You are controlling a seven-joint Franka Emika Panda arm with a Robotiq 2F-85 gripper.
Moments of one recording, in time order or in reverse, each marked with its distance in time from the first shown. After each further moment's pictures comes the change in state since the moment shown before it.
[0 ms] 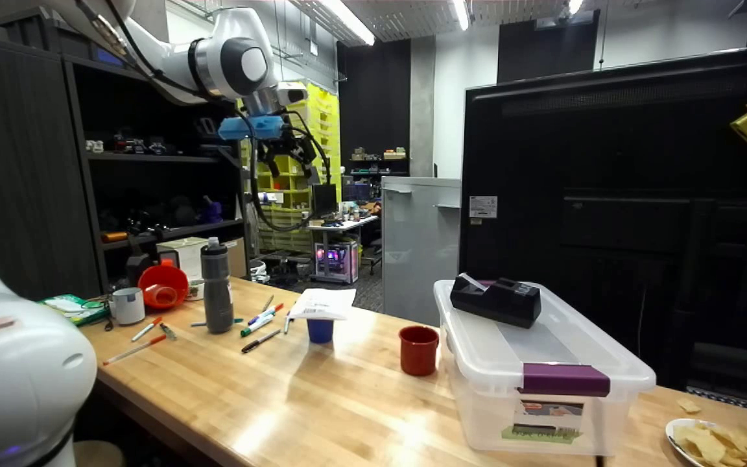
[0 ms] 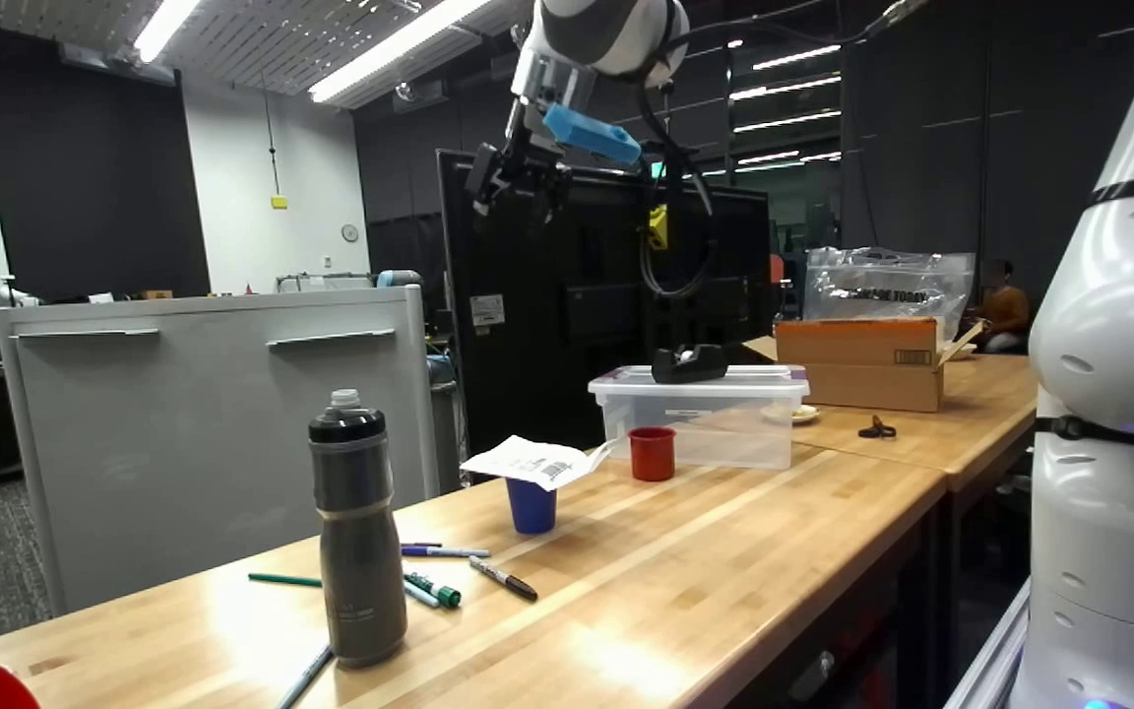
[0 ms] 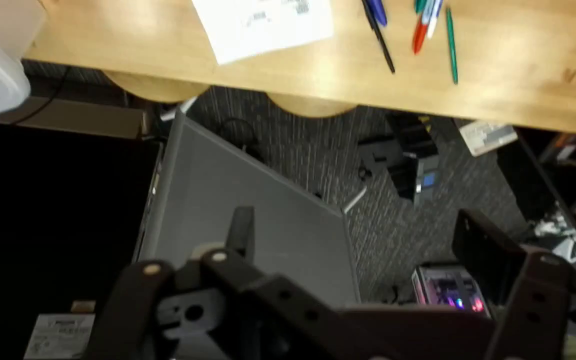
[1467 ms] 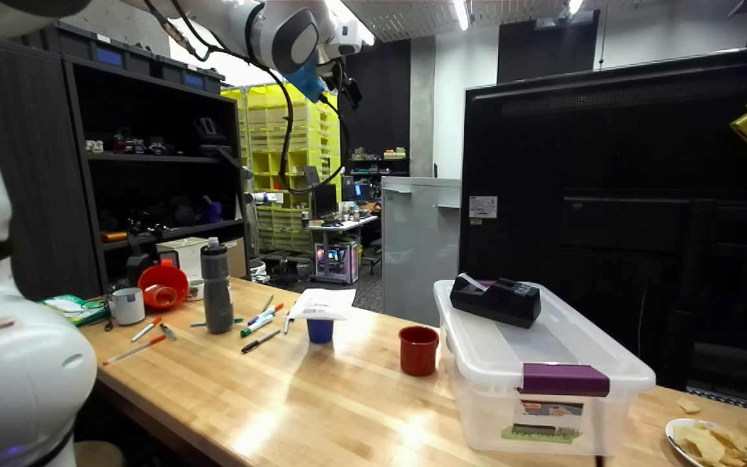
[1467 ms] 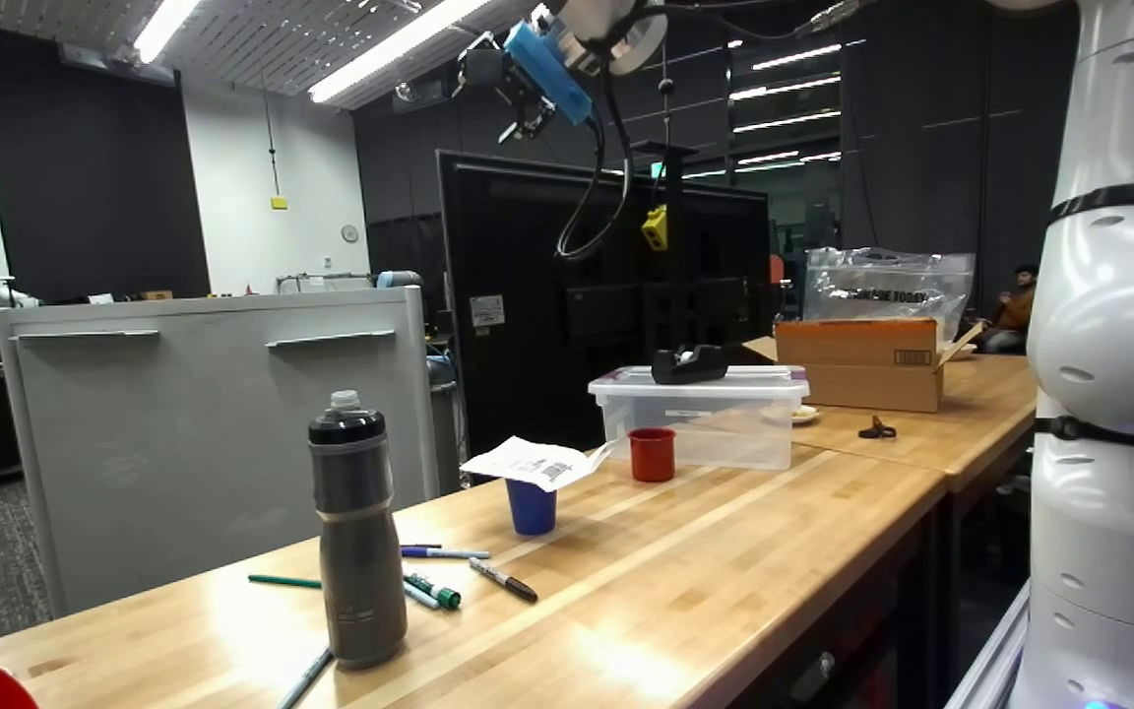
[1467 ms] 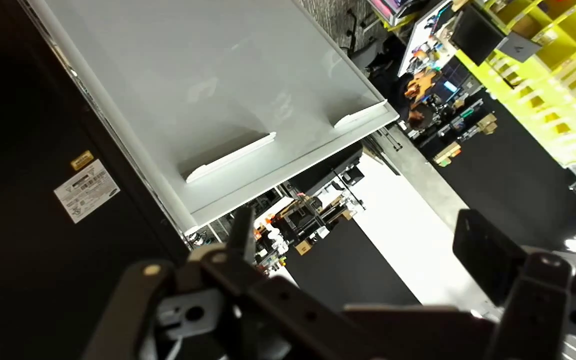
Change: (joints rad) arm -0.006 0.201 -0.129 0.350 0.386 0.386 0.170
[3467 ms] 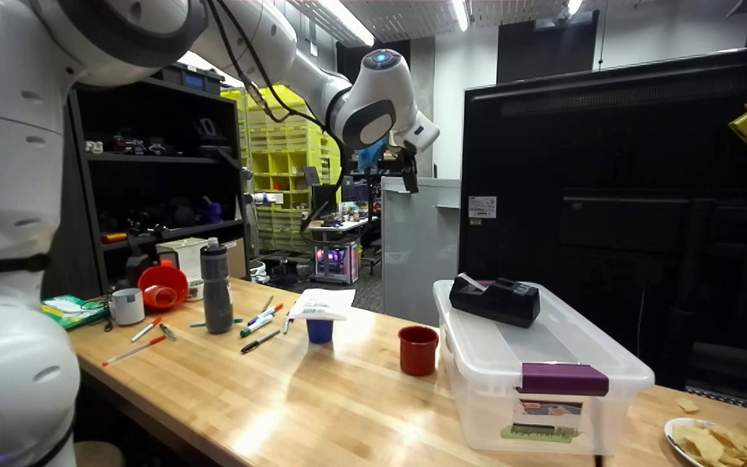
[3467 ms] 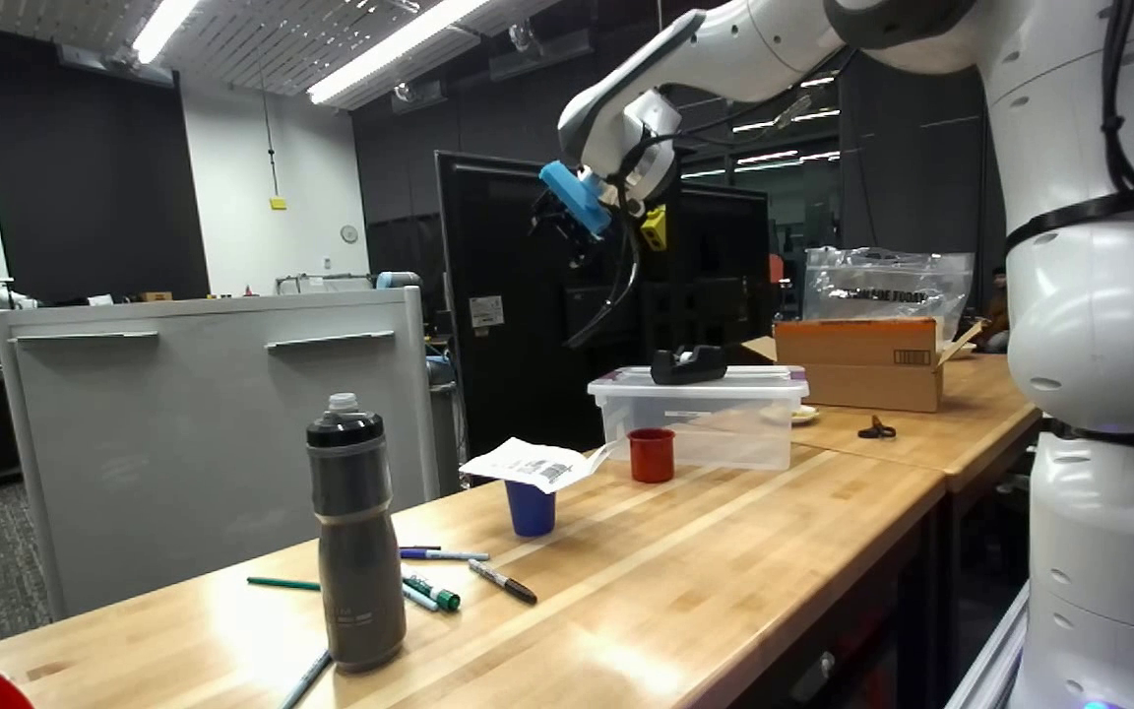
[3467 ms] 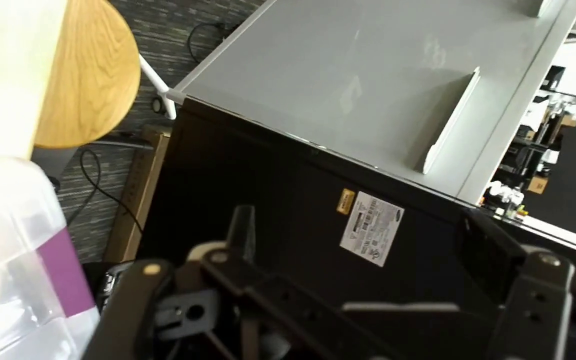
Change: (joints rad) arm -0.136 0.255 -0.095 -0.021 0.182 0.015 0.352
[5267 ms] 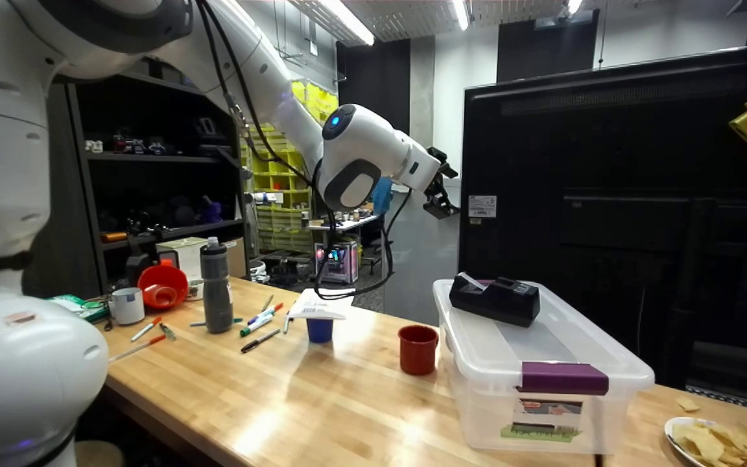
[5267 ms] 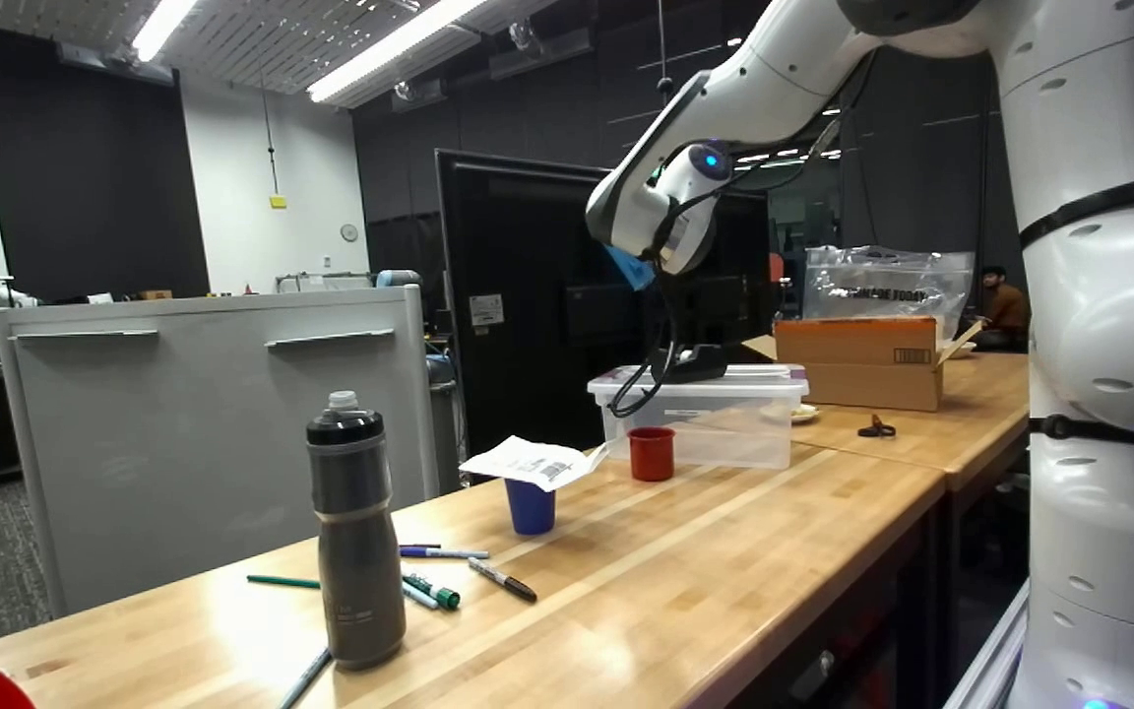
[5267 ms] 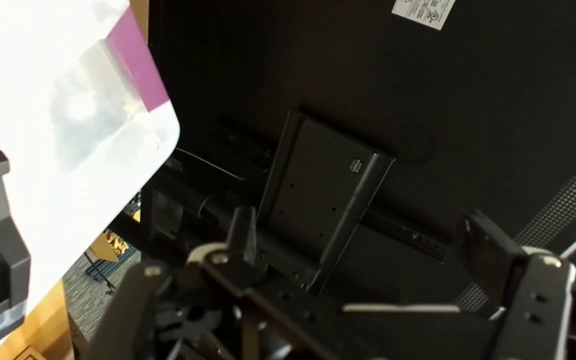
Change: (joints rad) arm 0.247 -0.045 -0.277 -0.376 0.101 0.742 -0.012
